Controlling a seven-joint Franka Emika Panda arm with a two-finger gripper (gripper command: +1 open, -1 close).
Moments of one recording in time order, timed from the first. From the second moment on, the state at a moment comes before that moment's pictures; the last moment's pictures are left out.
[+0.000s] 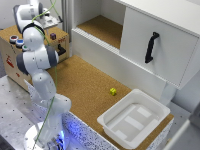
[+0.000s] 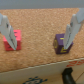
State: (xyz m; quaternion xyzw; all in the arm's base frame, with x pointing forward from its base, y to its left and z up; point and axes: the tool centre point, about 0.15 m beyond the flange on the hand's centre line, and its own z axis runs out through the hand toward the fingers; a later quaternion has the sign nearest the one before) arm 0.343 0.418 0.480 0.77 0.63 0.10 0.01
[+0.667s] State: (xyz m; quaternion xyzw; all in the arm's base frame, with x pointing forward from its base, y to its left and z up) arm 0.414 0.449 0.442 0.74 0.66 0.10 -0.02
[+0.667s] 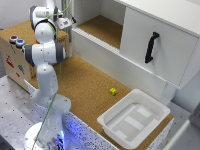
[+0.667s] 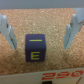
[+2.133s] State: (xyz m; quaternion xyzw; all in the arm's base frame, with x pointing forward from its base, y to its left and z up) arm 0.390 0.441 0.446 0.79 0.61 0.03 0.03
